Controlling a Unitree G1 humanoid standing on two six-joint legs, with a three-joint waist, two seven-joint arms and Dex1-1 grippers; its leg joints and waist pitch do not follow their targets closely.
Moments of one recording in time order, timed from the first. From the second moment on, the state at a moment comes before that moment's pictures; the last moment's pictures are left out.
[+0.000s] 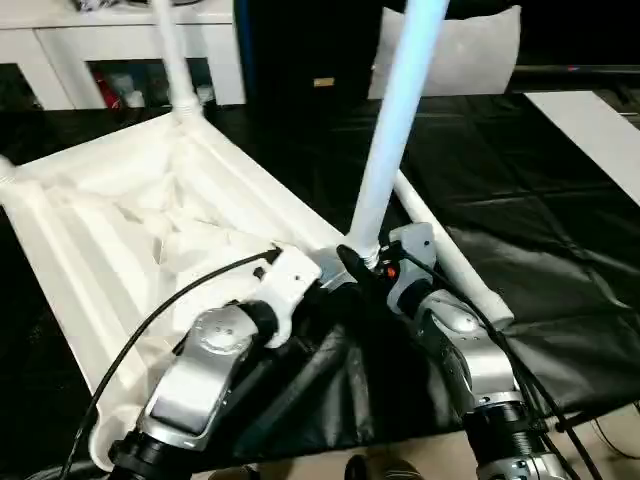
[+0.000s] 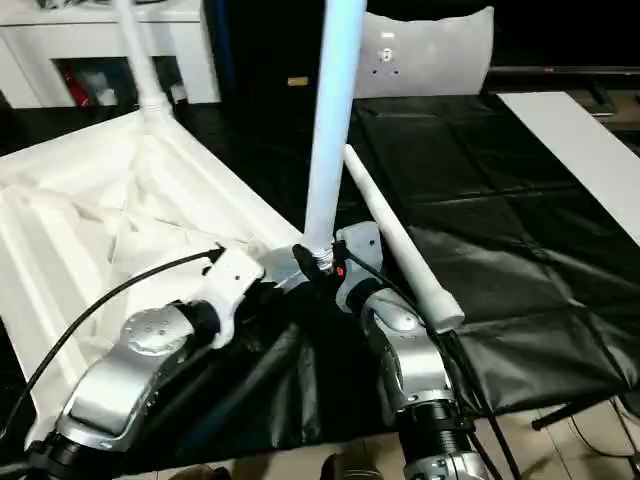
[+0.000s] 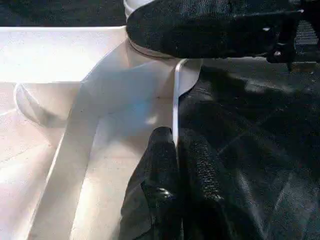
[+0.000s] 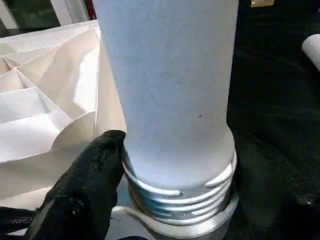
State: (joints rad) left arm -0.21 0.18 -0.29 -0.18 0.09 0.64 -0.54; right arm -0.32 0.00 0.06 0.30 0.13 0.18 0.42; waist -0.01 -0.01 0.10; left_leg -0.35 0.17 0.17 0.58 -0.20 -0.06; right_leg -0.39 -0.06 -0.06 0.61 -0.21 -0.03
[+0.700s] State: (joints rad) left arm -0.22 0.50 -0.29 -0.14 -0.03 0.41 -0.93; right arm -0.28 -0.39 0.13 0.21 0.21 0.14 1.01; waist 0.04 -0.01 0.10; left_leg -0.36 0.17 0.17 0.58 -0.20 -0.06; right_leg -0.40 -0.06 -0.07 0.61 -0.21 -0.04
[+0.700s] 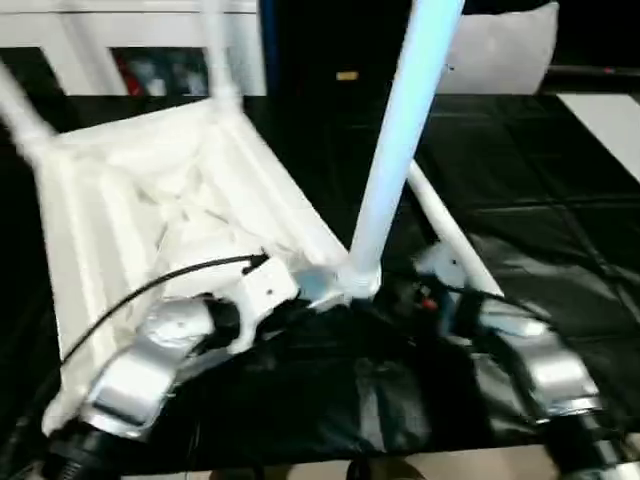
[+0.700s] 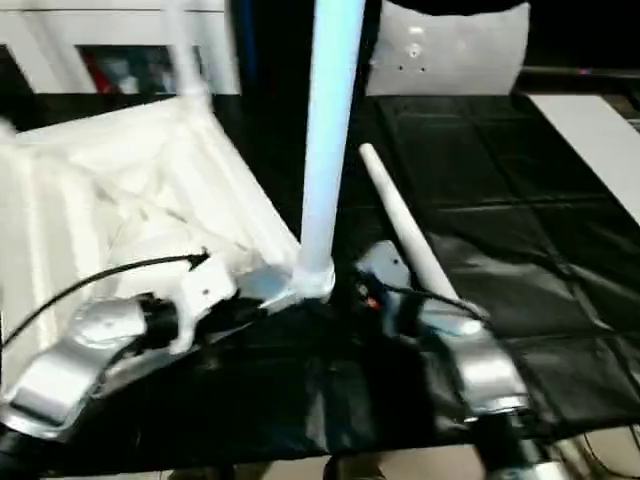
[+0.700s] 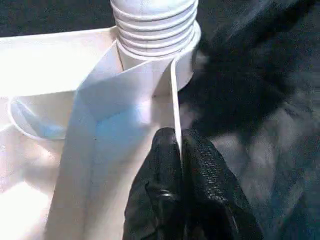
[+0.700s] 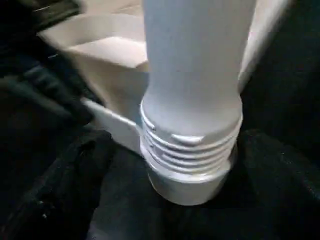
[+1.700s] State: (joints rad) left arm -0.29 0.63 -0.35 -0.02 -0.06 0.17 -1.19; right arm -0.40 -0.45 0.25 0.31 0.22 0.07 1.33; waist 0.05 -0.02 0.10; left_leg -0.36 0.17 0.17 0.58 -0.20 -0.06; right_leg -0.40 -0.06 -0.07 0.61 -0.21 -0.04
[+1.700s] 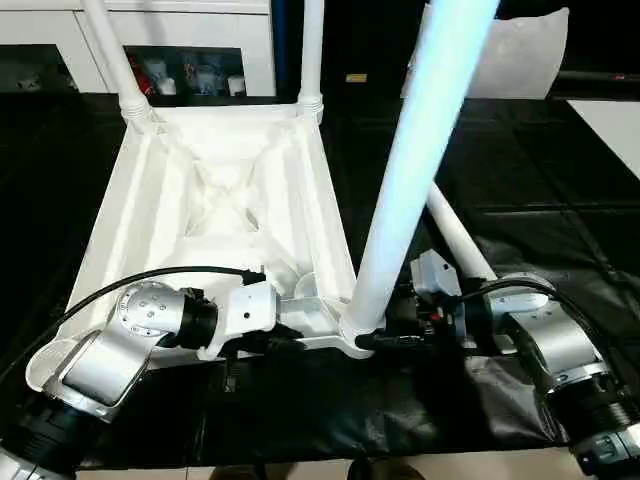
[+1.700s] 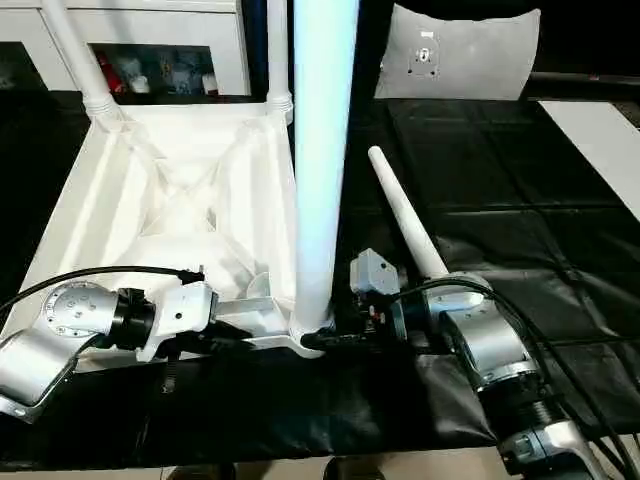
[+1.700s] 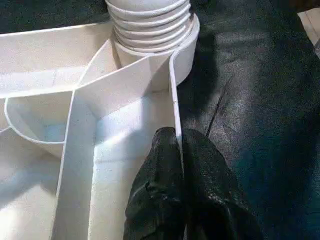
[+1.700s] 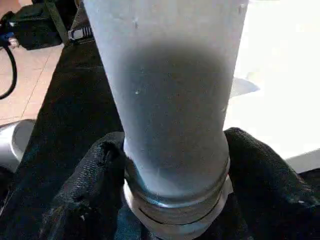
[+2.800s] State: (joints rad) left arm -0.27 0.20 -0.30 -0.14 0.09 0.65 -0.56; right arm -0.35 0.03 0.01 0.29 0.16 0.23 0.43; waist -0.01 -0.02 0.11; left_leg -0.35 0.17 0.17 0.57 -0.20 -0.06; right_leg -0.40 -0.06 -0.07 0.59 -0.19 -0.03
